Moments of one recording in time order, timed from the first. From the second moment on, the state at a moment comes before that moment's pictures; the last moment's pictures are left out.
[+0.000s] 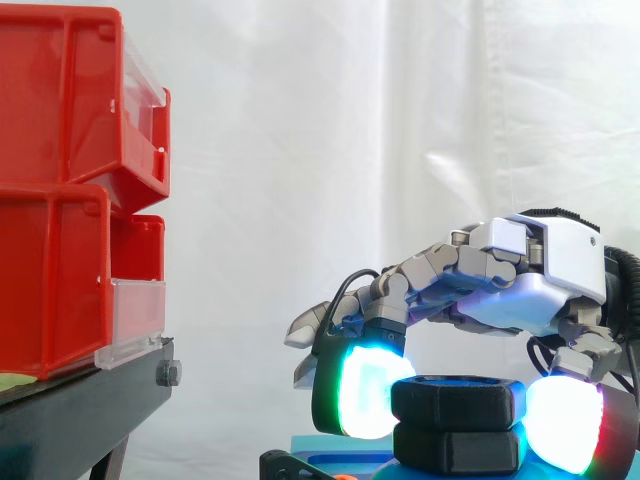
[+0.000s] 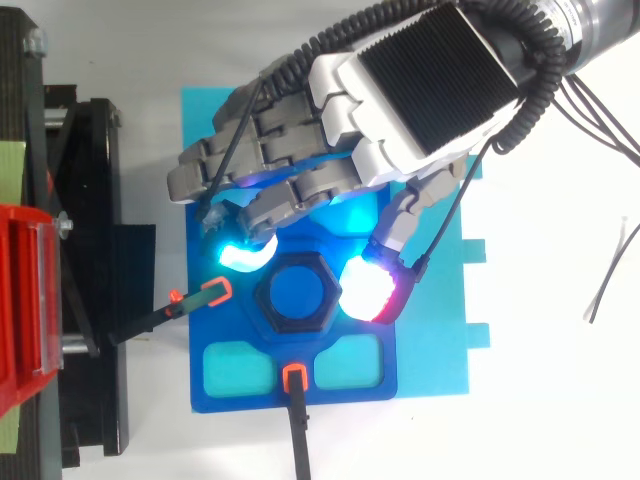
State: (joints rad) arm -0.14 -2.41 -1.18 -2.36 -2.28 -1.18
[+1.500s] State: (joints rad) arm -0.14 -2.41 -1.18 -2.36 -2.28 -1.18
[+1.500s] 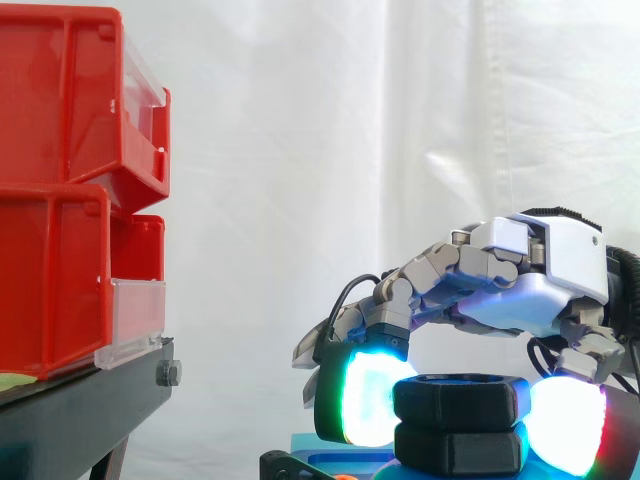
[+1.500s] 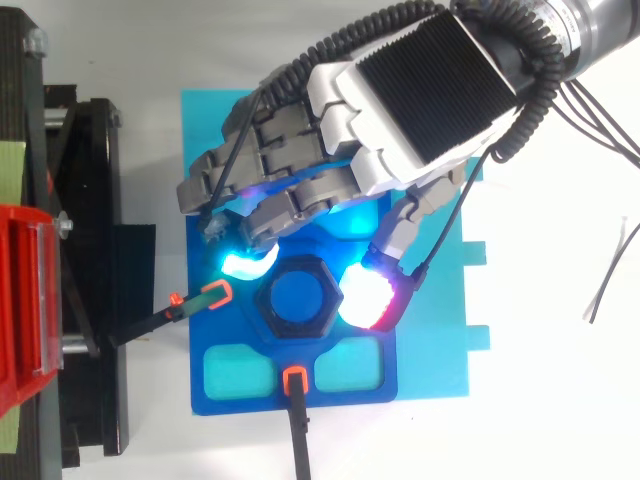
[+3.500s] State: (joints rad) arm -0.17 -2.41 -1.15 -2.36 -2.32 -1.17
